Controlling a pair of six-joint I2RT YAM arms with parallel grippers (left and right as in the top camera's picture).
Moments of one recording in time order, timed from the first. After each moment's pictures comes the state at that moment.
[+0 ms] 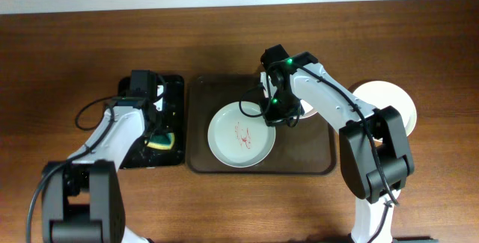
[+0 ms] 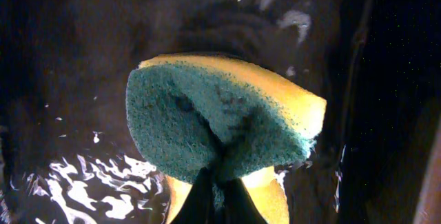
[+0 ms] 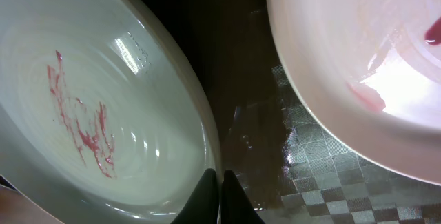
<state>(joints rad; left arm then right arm) -0.05 1.73 1.04 -0.62 -0.05 -0.09 0.40 2.07 1.57 -1.10 -0.20 0.13</state>
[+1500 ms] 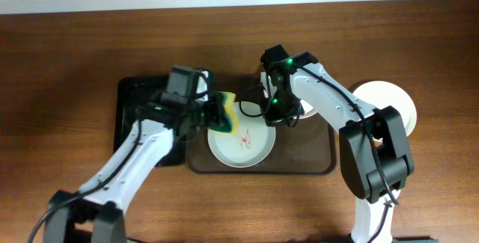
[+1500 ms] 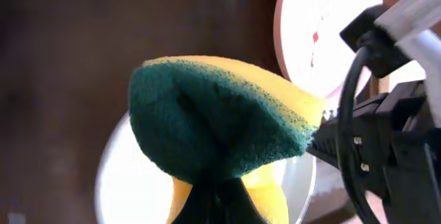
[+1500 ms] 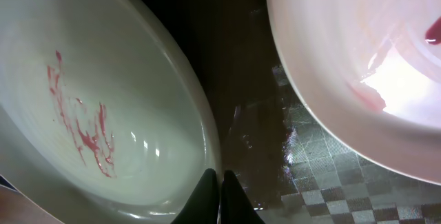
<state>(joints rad) -0.34 1.58 1.04 -0.44 0.32 -0.48 0.40 2.07 1.57 -1.10 -0.20 0.13</state>
